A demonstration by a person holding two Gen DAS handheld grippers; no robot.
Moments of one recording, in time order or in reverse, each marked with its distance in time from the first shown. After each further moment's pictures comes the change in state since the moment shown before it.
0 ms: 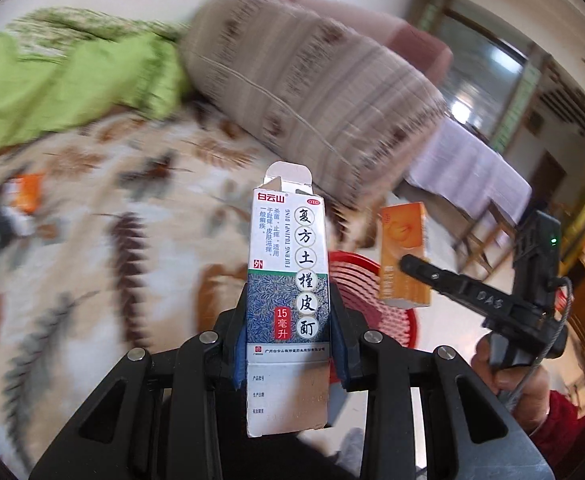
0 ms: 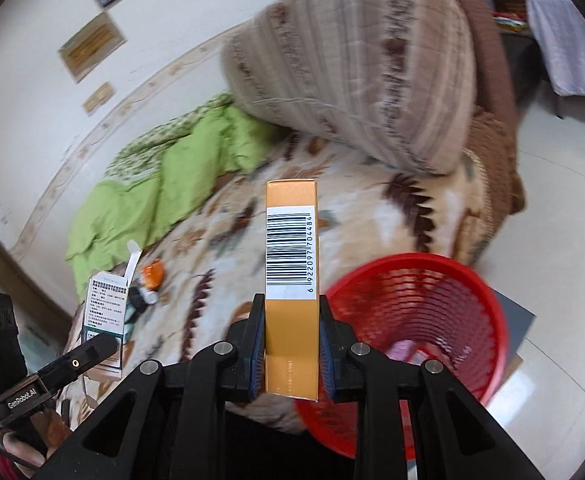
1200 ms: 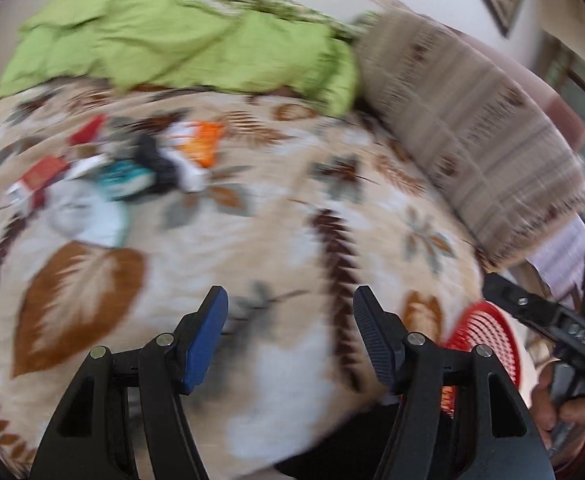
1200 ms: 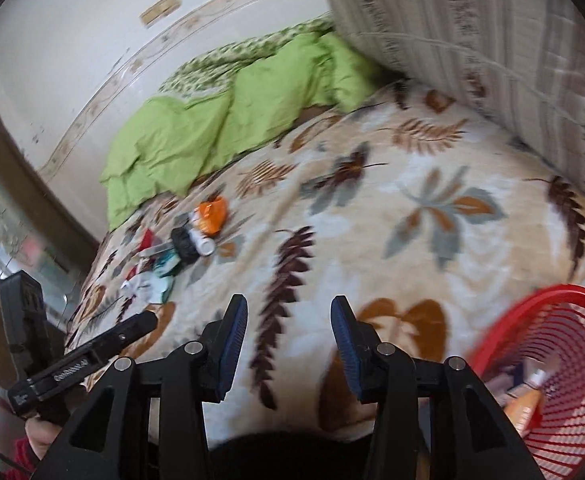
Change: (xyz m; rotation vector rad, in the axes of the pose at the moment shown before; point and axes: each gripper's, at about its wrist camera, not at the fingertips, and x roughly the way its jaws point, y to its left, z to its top) left arm -0.055 0.189 -0.024 -0.344 -0.078 0.386; right arm 0.128 0.144 -0.007 -0.233 0.230 0.181
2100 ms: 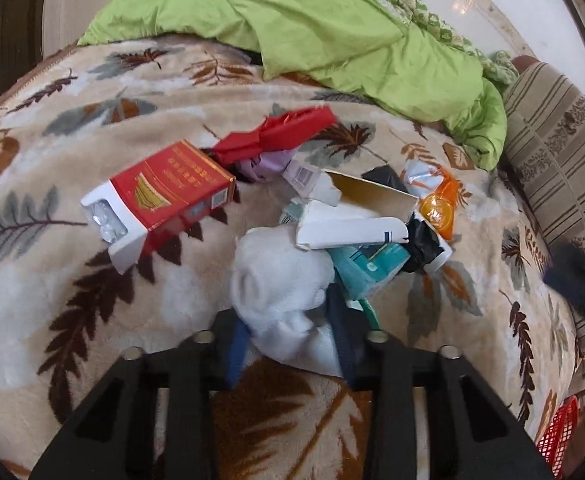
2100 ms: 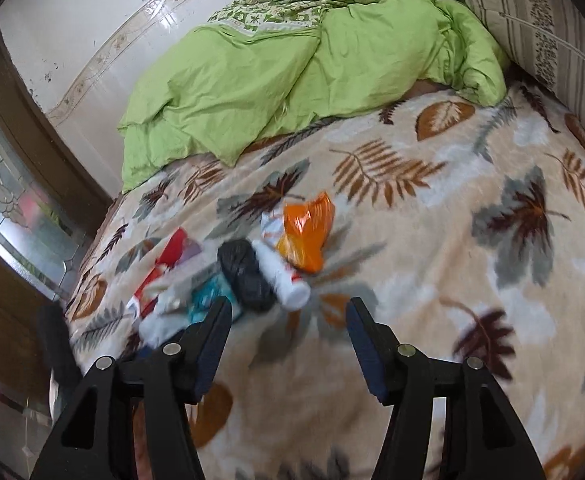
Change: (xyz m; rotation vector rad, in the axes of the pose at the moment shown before) left arm 0.066 0.175 0.056 -0.202 -0.034 0.242; right arm 0.204 0.130 0.076 -0.151 0.130 0.066
